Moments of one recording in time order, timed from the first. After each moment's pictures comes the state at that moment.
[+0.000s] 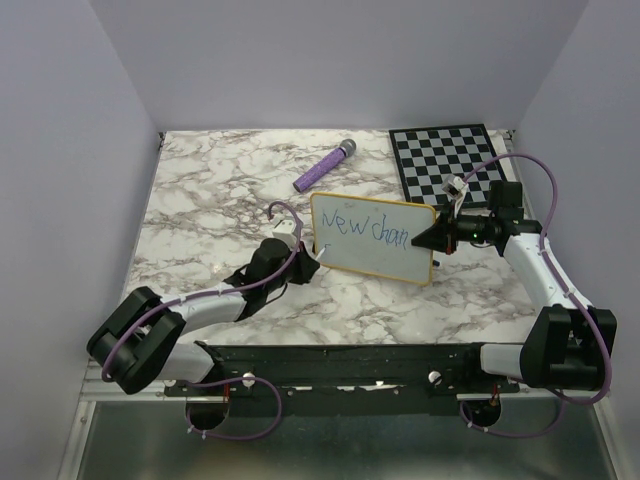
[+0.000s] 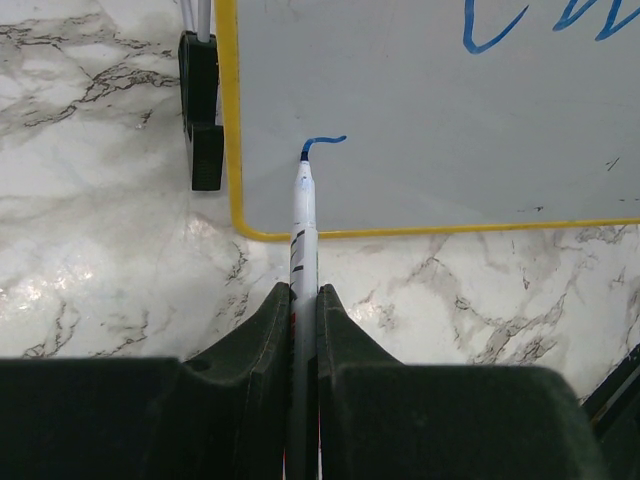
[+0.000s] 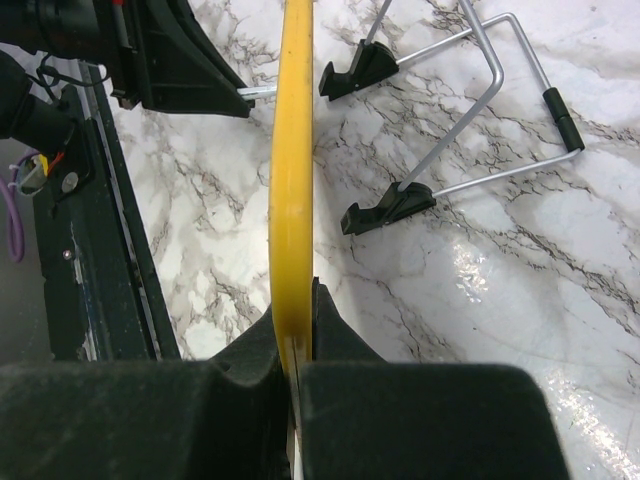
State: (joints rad) left arm -0.69 1.32 0.43 0.46 0.01 -0.53; right arm -0.06 1.29 0.89 -0.53 -1.15 -0.49
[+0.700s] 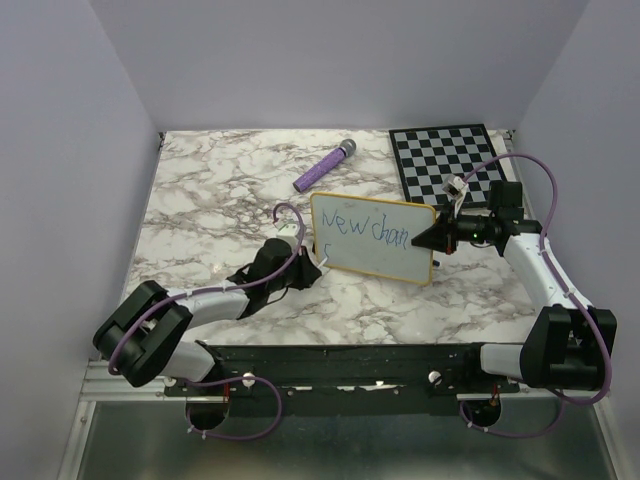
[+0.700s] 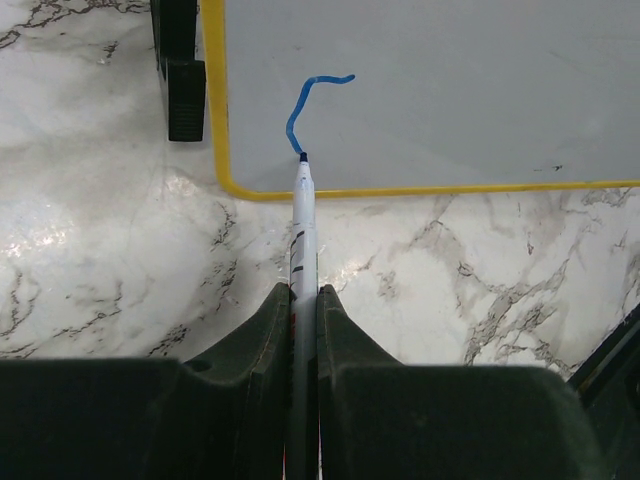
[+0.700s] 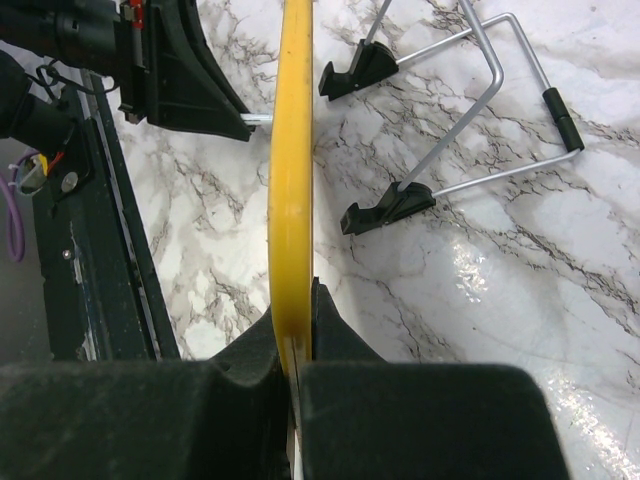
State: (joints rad) left arm -0.68 1.36 0.43 0.41 0.08 -0.56; right arm -0.06 1.29 0.89 -0.52 -1.15 -0.49
